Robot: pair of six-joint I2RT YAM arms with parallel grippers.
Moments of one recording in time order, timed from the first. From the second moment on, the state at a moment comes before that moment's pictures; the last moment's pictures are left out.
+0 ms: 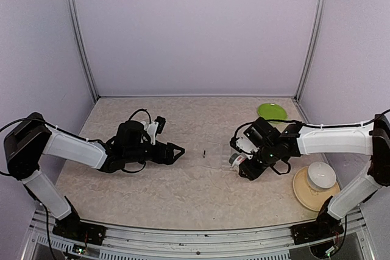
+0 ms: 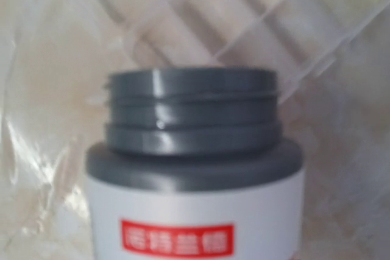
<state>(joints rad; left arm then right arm) -0.73 1.61 0.66 0.49 0.18 -0.40 0.82 1.49 0.90 -0.54 0.06 0.05</state>
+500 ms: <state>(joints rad) -0.73 1.61 0.66 0.49 0.18 -0.40 0.82 1.13 0.68 -0.16 0.21 0.05</state>
